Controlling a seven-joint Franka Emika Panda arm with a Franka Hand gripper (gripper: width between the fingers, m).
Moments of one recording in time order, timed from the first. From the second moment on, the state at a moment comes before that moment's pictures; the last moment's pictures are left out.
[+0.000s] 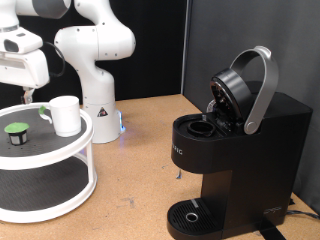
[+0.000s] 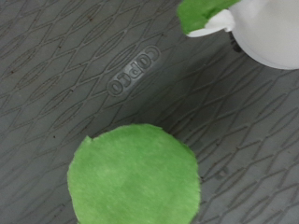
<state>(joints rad) -0.06 -0.55 -0.63 -2.59 -0.38 2.10 -2.09</state>
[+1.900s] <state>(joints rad) -0.06 -0.44 -0.67 -2.69 -0.35 2.31 -2.10</state>
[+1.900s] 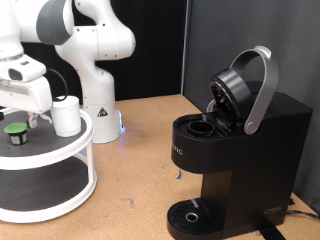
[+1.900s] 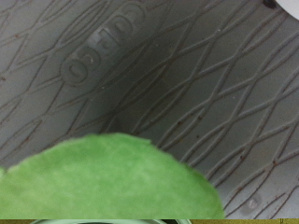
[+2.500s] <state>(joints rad) -0.07 -0.43 -0.68 -2.71 -0.35 2.35 -2.10</state>
